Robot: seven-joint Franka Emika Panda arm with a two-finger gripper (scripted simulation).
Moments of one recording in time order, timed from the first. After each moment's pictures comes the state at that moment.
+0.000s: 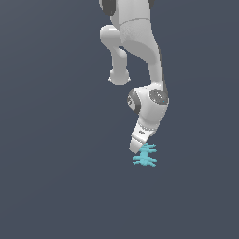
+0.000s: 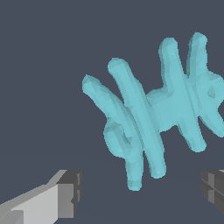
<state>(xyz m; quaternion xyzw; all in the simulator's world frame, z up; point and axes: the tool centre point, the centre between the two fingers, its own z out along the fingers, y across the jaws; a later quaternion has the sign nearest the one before) 0.007 0.107 0.051 0.88 0.47 0.01 0.06</state>
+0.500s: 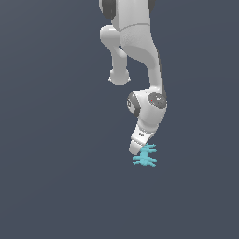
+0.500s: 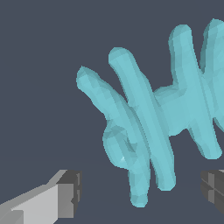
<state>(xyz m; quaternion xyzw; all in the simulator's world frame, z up) 0.008 0.106 0.035 0.88 0.47 0.01 0.06</state>
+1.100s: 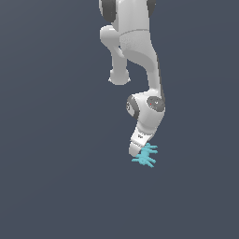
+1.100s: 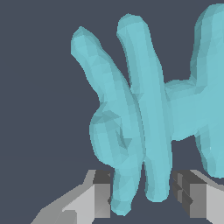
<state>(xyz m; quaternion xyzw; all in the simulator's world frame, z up) 0.009 0.105 0.020 0.88 0.47 0.01 0.06</state>
